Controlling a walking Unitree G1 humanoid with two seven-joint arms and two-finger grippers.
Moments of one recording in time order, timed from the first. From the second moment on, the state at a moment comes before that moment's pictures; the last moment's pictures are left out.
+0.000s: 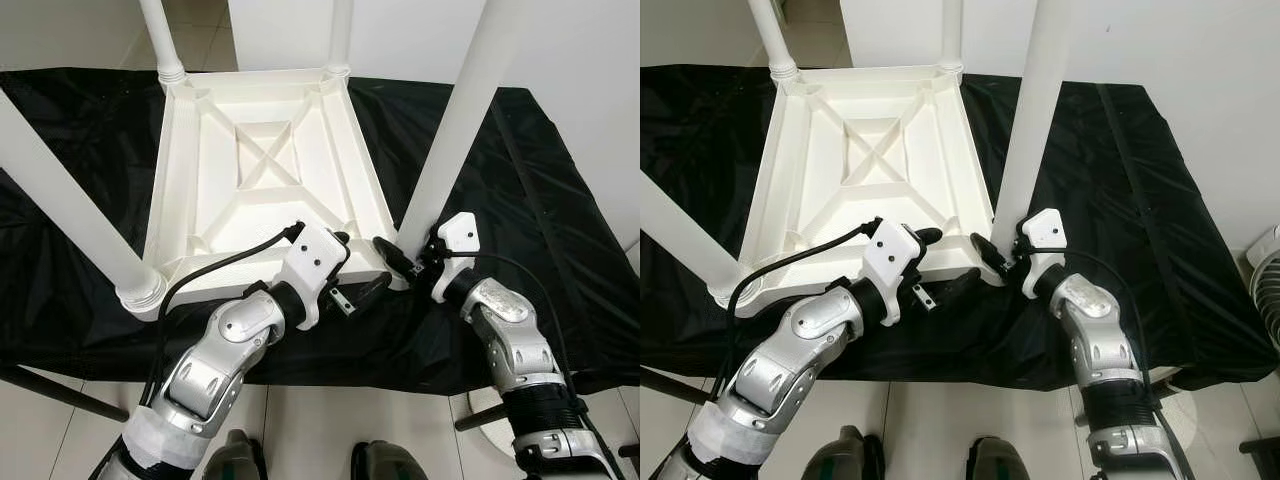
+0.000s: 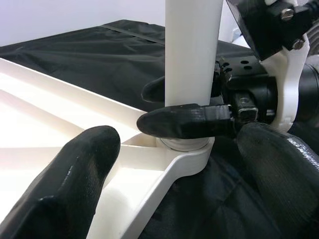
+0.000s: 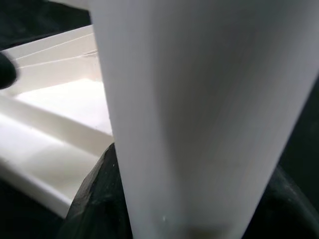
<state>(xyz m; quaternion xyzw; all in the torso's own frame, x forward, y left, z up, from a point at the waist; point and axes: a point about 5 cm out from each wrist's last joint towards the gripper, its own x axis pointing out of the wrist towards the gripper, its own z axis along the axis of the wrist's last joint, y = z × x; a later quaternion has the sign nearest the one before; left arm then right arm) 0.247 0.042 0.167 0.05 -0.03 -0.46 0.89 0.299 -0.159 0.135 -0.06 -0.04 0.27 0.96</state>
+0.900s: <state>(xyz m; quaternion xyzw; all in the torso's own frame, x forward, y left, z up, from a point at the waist) 0.249 0.040 0.168 0.04 -0.03 -0.46 0.89 0.281 -0.135 0.140 -0.02 -0.03 0.08 1.00</state>
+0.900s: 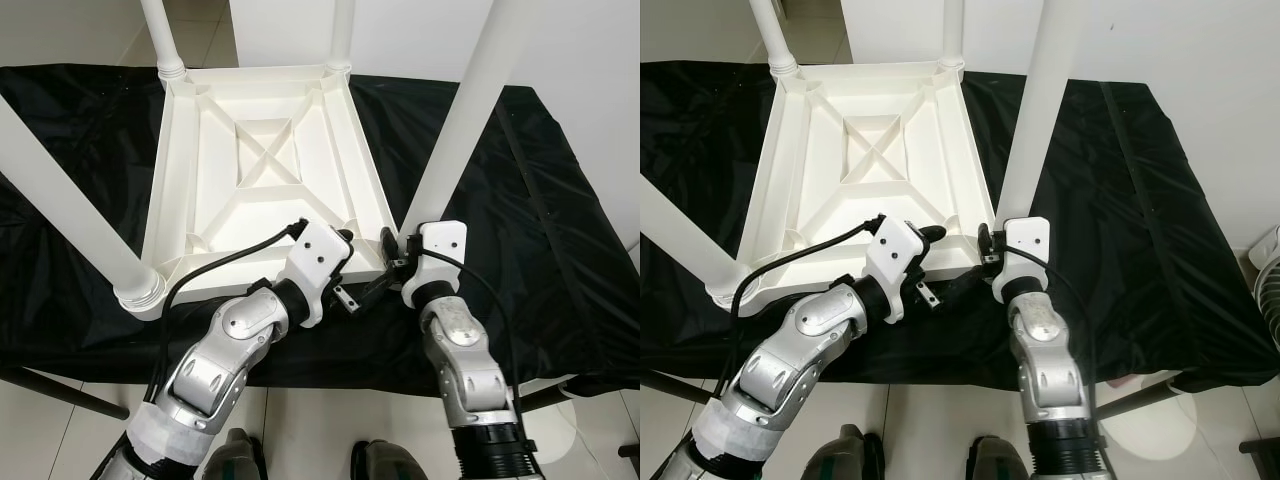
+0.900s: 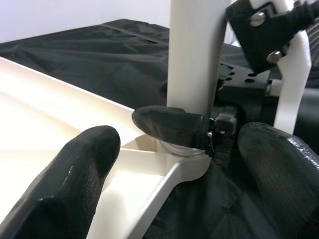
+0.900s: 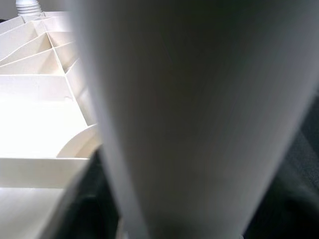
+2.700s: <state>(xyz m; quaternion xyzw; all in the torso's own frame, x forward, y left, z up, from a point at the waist) 0.246 0.043 0.167 0.03 -0.03 -0.46 0.89 0.291 -0.141 0.128 -0.02 -0.03 0.15 0.99</state>
